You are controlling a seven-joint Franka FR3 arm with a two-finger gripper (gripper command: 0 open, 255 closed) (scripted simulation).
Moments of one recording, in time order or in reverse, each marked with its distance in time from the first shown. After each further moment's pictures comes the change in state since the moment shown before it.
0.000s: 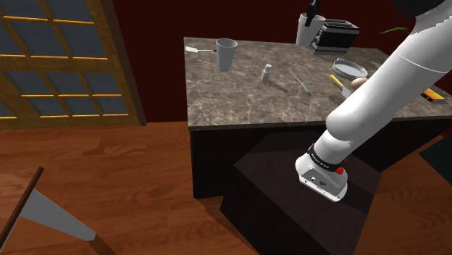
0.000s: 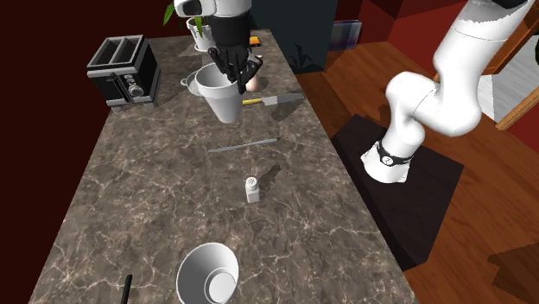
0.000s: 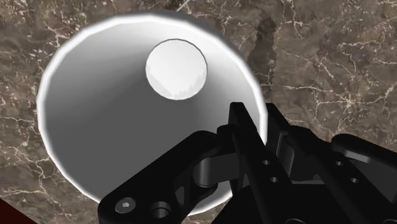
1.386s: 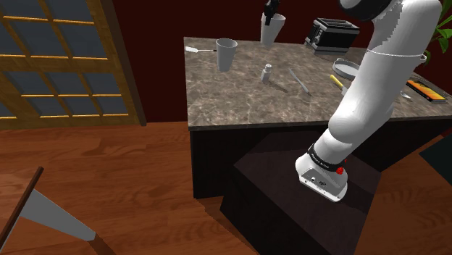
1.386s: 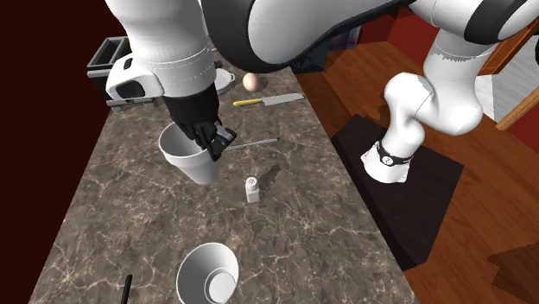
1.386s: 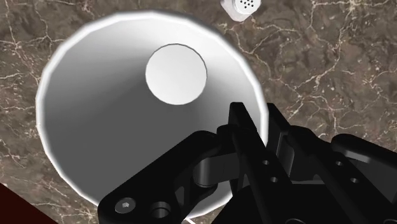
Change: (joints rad) arm 0.112 0.305 0.109 0.297 0.094 -0.016 0.218
